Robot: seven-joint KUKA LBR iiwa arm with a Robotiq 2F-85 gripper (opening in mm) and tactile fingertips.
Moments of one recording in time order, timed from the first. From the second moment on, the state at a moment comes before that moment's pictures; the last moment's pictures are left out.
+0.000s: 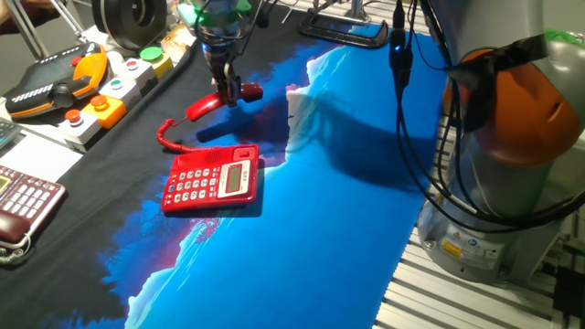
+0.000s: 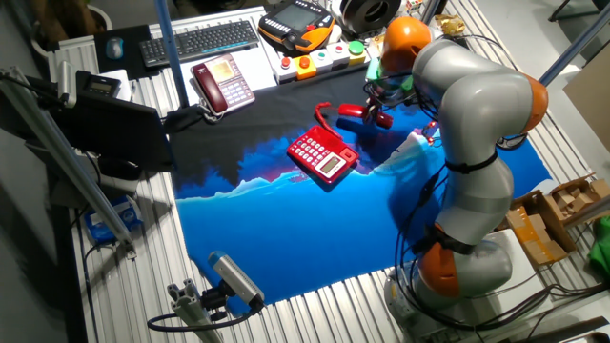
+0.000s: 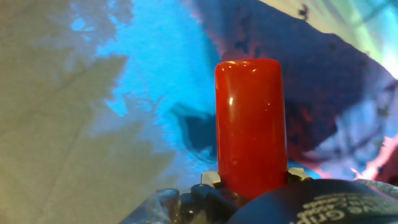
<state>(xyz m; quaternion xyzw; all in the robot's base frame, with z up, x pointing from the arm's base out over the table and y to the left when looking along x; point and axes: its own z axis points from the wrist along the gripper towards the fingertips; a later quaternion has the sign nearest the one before) 0.615 -0.074 0.100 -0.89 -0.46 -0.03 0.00</state>
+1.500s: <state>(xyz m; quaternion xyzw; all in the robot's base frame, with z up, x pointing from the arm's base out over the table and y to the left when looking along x) 0.604 -0.064 0.102 -0.90 -0.43 -0.03 -0.02</state>
